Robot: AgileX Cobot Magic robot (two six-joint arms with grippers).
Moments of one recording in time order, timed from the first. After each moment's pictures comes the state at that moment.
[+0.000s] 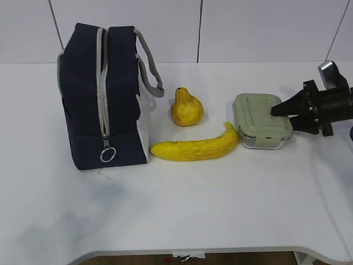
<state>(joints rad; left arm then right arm) 0.00 0.01 -0.53 -0.16 1.13 0.23 -0.34 2.26 -1.47 1.23 1.17 -0.91</state>
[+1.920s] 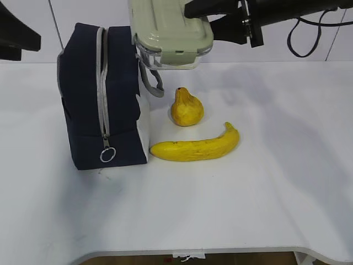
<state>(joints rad) 0.00 1.38 -1.16 -0.79 0.85 0.44 0.08 1.89 -1.61 1.30 1.18 -0.63</state>
